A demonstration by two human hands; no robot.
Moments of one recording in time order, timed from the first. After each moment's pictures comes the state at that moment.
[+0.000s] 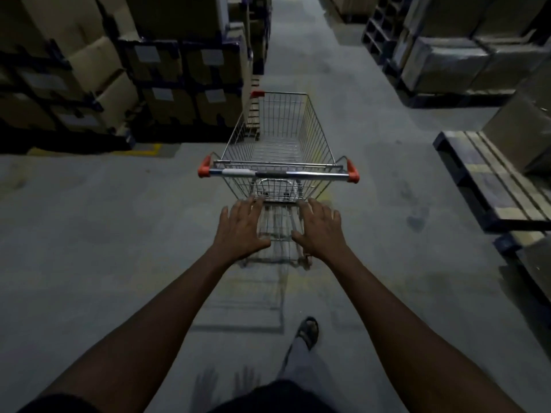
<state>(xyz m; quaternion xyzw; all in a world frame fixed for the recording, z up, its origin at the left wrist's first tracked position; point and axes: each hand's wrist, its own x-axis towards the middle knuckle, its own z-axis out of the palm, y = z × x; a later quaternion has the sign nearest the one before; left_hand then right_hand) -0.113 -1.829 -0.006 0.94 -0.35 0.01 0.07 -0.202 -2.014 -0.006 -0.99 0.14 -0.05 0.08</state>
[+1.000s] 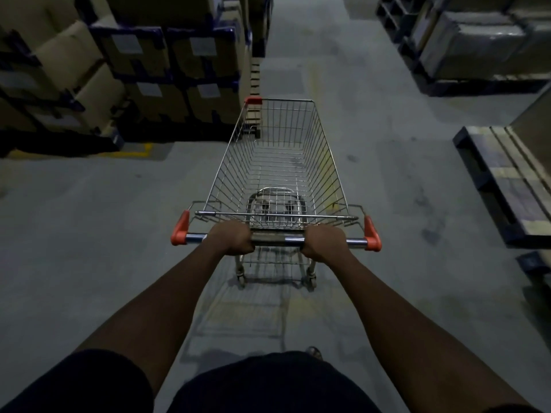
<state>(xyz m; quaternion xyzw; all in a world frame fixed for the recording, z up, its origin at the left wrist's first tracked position) 0.127 -1.932 -0.032 0.89 -0.38 -0.22 -0.09 0.009 -2.132 -0.035 -0.98 0.12 0.16 0.01</state>
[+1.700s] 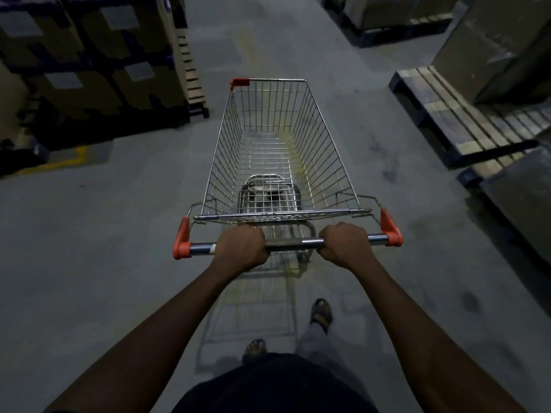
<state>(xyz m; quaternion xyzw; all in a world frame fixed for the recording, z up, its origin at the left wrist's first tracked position) 0.058 -1.857 -0.034 0.87 -0.48 -0.12 -0.07 -0.095 -2.032 -0.035 -0.96 0.25 0.15 0.01</state>
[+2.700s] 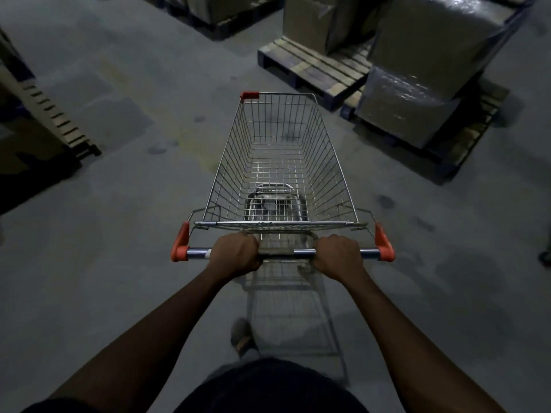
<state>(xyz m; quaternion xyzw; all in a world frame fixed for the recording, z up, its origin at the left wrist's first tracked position) -0.179 -1.838 -0.027 0.70 -0.70 -0.09 -0.11 -0.399 -1.900 -0.023 -0.86 0.50 0.13 0.06</state>
